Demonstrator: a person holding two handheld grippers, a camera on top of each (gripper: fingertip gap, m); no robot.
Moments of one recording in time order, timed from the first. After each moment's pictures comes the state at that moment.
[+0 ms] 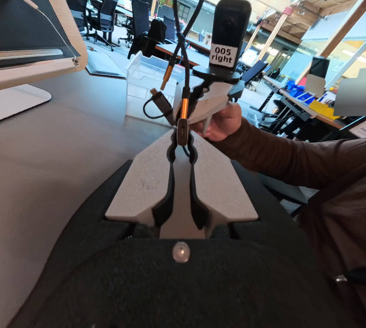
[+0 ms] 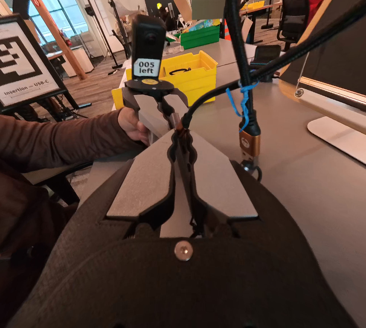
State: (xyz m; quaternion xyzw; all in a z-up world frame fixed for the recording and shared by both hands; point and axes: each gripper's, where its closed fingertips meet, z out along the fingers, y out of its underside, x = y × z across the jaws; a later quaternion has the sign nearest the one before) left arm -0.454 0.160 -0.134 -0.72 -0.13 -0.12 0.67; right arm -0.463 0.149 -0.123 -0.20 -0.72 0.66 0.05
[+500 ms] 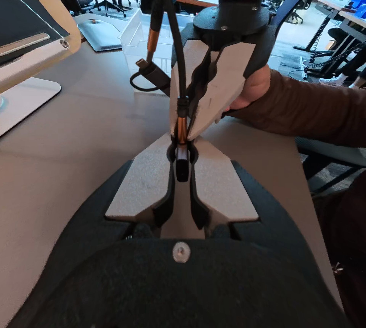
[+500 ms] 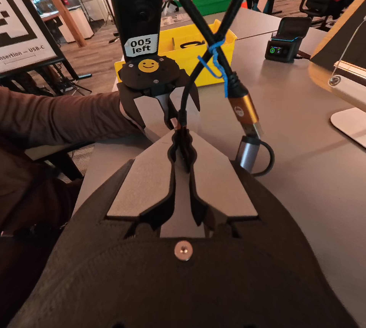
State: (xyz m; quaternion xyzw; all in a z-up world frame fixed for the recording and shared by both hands) left arm -0.445 0.173 -0.169 -0.80 -0.07 -0.02 0.59; right arm -0.449 0.132 -0.143 -0.17 -0.77 0.61 0.03
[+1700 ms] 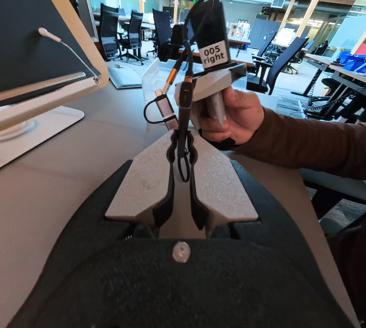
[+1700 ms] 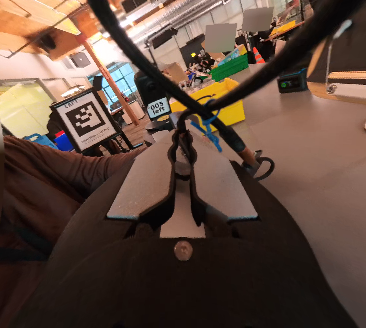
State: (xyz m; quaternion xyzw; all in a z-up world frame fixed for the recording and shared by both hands) left arm -0.458 0.170 -0.142 -0.73 -0.10 0.00 0.68; right arm -0.461 0.153 -0.106 -0.22 -0.63 0.74 -0.08
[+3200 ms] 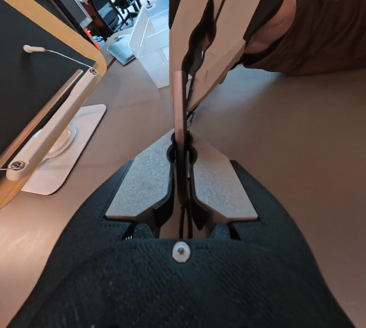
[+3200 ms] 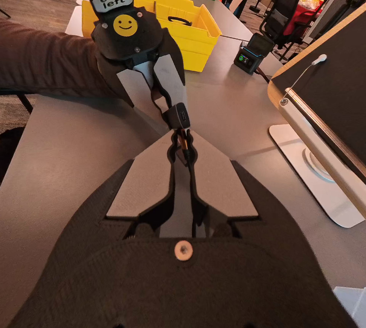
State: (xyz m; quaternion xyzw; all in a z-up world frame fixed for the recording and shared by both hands) left arm -0.453 0.160 -0.179 -0.83 0.05 0.17 0.54; right arm -0.448 0.151 -0.150 -0.09 -0.82 0.53 0.21
